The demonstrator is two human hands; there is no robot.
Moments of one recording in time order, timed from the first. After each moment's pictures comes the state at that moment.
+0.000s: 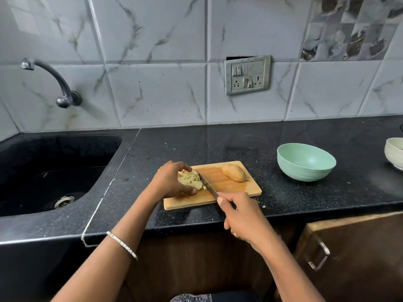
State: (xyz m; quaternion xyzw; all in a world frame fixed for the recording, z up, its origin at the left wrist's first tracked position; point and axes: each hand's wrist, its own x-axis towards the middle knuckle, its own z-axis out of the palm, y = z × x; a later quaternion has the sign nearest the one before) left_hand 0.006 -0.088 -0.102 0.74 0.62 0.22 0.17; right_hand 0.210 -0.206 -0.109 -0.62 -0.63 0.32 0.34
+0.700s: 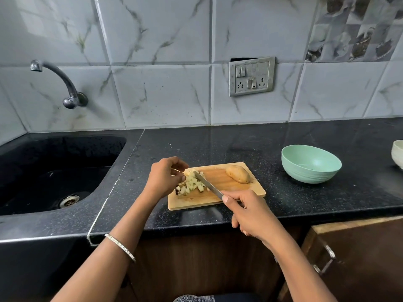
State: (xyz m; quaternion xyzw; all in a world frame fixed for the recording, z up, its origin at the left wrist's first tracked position) left_hand -0.010 -0.091 -0.102 0.70 0.58 0.37 0.18; right_hand 0.222 -0.194 -0.113 -0.59 -0.65 0.35 0.33
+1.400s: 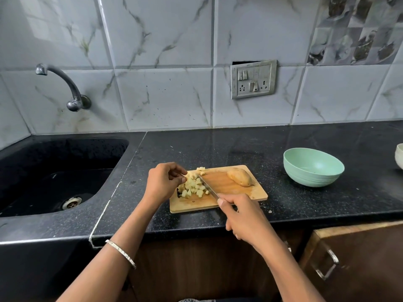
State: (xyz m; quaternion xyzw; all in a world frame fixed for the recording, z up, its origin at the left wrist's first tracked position) left_hand -0.014 -0.093 -0.110 0.68 0.59 0.41 0.17; right_hand 0.205 -0.198 -0.109 -0.61 -0.66 0.29 0.32
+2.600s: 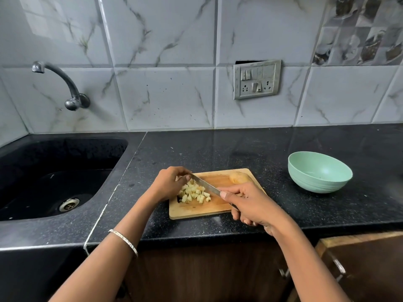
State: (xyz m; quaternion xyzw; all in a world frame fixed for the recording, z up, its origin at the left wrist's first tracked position) left_hand -0.015 -0.058 -0.114 0.75 0.58 0.27 0.17; right_hand 0.223 -0.151 -0.090 -0.56 -0.64 0.43 0.31
